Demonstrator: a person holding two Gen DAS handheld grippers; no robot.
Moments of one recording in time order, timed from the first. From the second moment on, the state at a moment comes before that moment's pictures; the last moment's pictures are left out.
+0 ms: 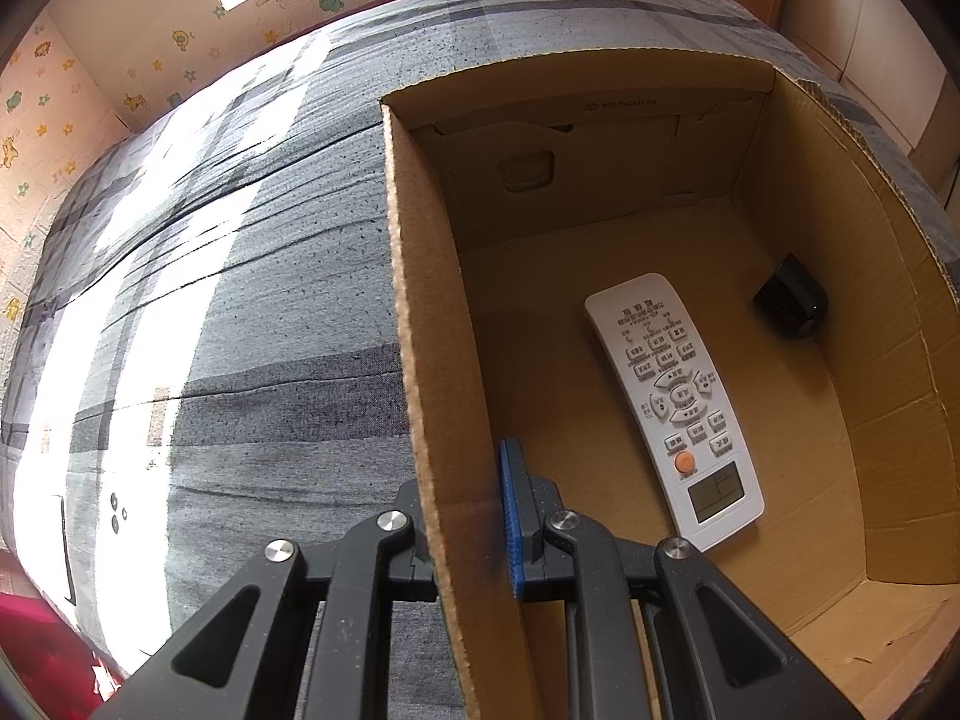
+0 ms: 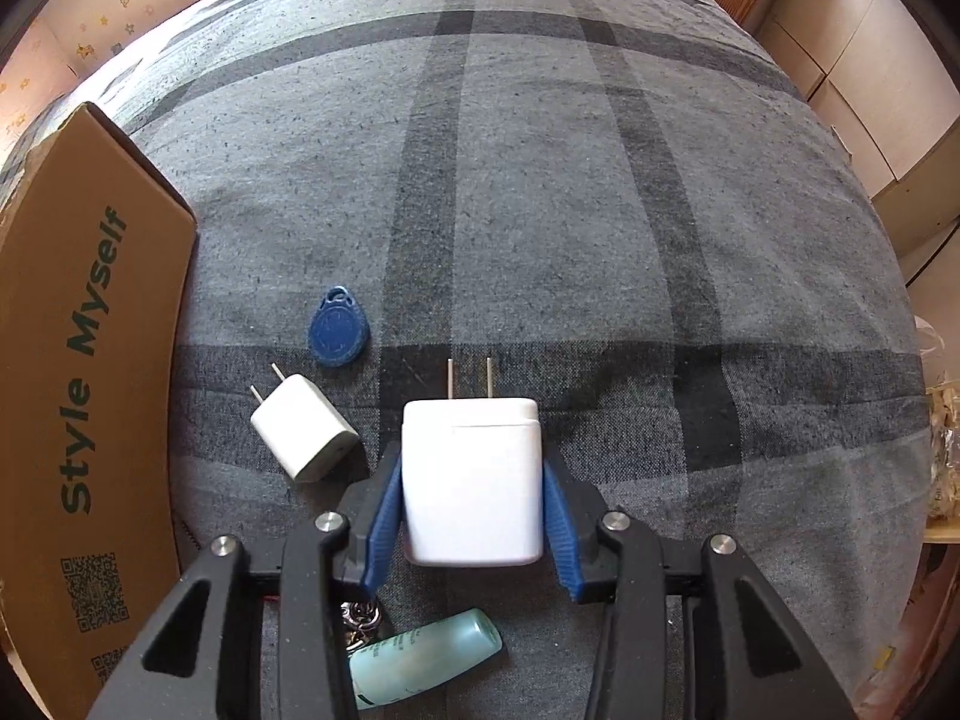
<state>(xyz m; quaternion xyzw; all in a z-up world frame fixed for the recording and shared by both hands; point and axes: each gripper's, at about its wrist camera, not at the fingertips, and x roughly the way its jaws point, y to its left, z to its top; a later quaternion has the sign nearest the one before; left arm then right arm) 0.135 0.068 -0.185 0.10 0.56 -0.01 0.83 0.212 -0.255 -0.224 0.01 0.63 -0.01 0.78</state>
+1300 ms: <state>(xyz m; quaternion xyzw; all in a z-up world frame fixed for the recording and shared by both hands) 0.135 0.074 -0.185 0.09 0.56 -0.01 0.83 0.180 -0.170 -0.090 -0.05 0.57 0.06 0.82</state>
